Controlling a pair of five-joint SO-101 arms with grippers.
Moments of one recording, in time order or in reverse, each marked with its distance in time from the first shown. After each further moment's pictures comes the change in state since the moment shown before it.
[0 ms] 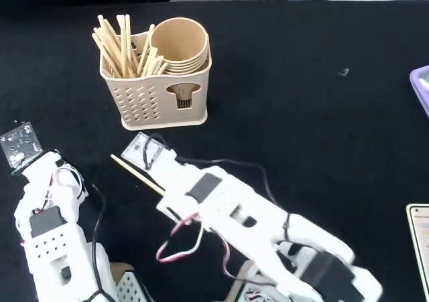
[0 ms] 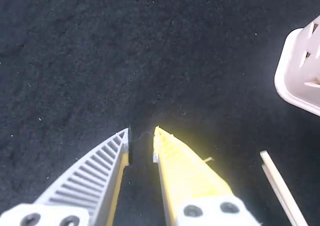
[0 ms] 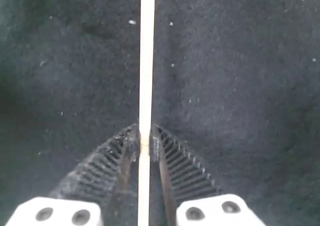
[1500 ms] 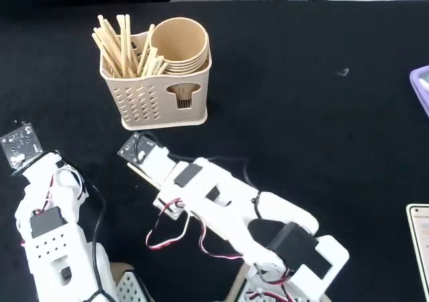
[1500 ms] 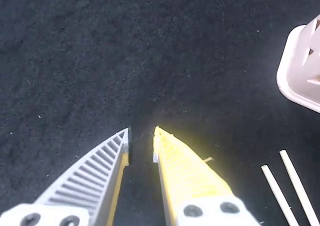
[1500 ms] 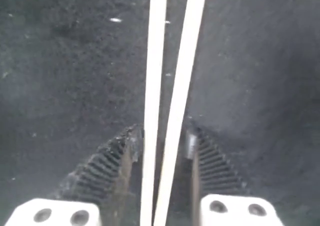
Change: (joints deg) left arm 0.0 -0.2 0.6 0.1 -0.1; right arm 1.1 19.7 -8.4 -3.4 0.4
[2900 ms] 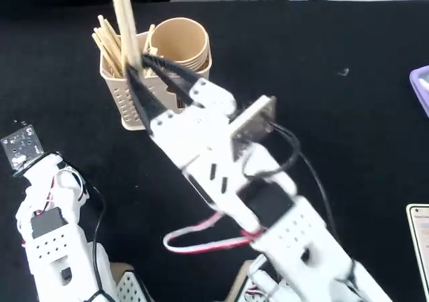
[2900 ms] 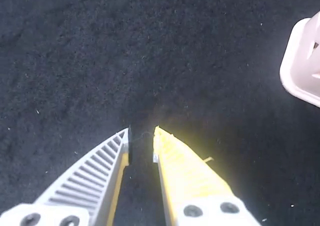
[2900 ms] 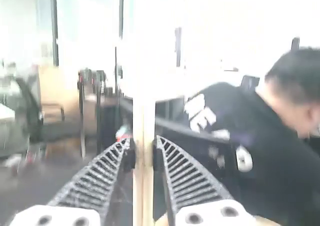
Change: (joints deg) left arm 0.0 -0.1 1.0 -0.1 0.0; right arm 5.2 -49.1 -4.0 -39.0 -6.7
